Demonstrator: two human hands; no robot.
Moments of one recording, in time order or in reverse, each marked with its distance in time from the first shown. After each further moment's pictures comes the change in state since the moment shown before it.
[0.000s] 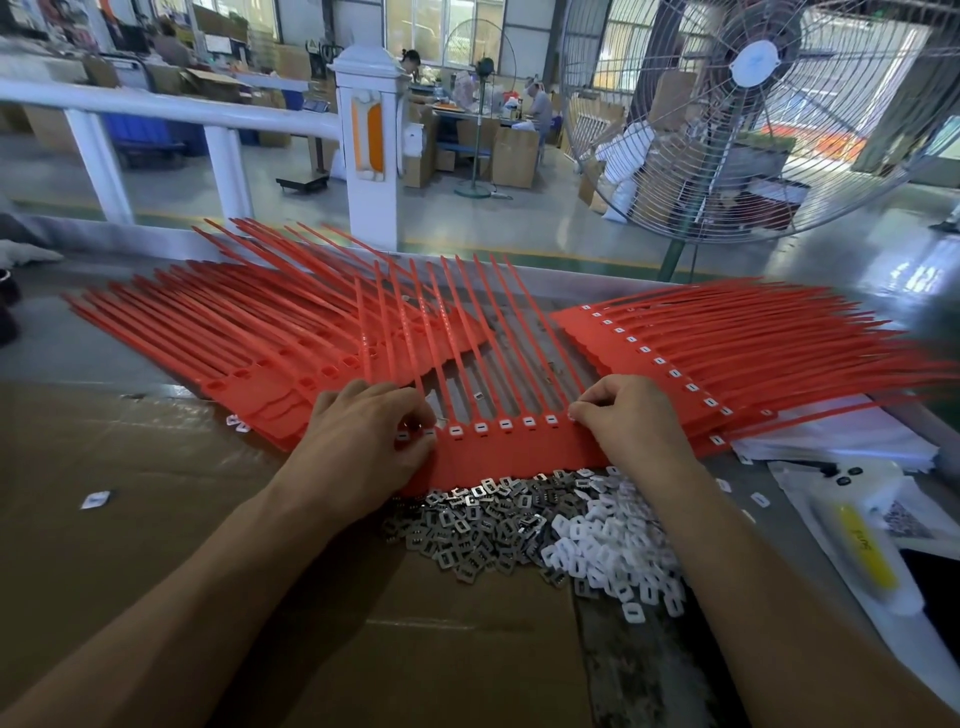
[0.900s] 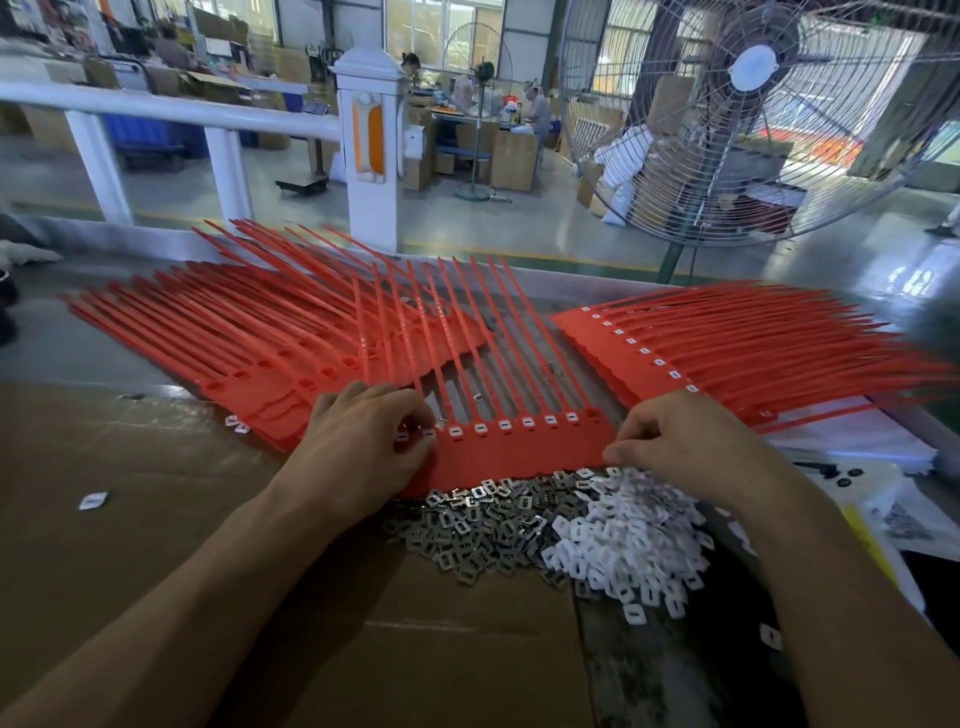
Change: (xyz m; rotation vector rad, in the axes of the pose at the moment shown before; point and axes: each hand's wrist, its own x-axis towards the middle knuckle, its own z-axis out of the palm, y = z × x) left_hand -0.001 0.000 0.001 -0.001 0.024 0.000; right_hand -0.023 0.008 -0.058 -0.292 -0.262 -0.085
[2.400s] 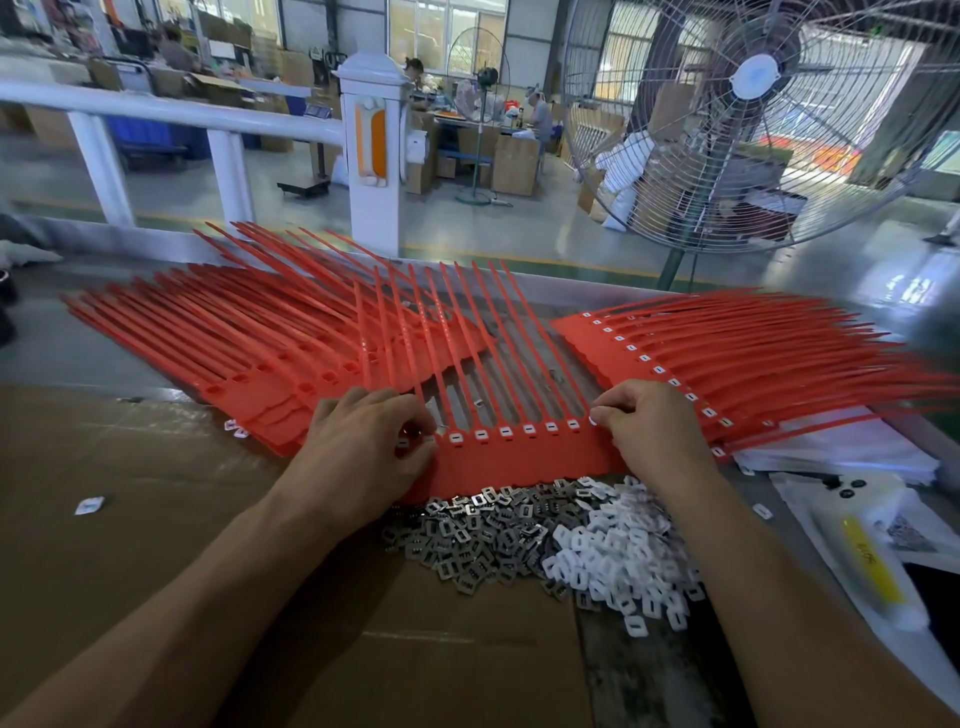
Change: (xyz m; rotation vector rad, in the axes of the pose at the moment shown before) left_hand 0.001 -0.003 0.004 -0.016 -0.012 -0.002; right_hand 0.042 -0.003 0.042 0.370 0.312 0.044
